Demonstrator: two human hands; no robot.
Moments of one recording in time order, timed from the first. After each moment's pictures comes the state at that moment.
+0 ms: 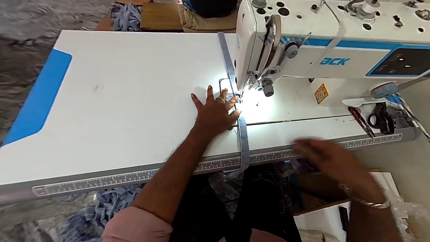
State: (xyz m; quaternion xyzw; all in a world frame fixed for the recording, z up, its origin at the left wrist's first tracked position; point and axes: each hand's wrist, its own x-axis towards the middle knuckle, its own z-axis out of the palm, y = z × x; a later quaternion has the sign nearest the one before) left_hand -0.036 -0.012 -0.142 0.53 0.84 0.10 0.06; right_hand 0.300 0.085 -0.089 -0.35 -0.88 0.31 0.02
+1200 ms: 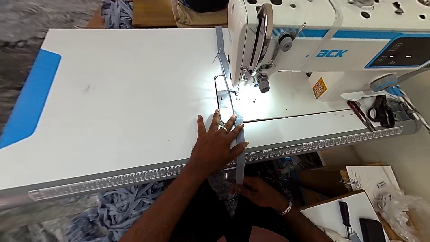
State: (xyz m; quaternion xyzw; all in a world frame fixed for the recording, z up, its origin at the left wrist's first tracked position) left_hand 0.022 -0.079 -0.159 0.62 0.78 0.11 0.02; right_hand 0.248 -0.030 -0.240 -0.13 -0.71 0.69 -0.04
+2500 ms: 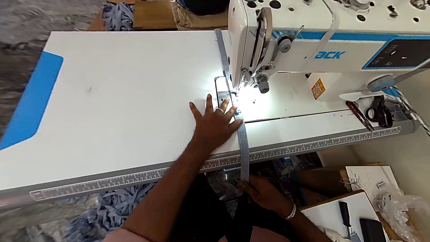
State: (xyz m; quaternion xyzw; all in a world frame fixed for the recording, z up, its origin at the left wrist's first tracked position) left_hand -0.009 -0.036 -0.150 0.55 0.83 0.09 0.04; right_hand 0.255 -0.031 -0.227 -0.22 -0.75 0.62 -0.07
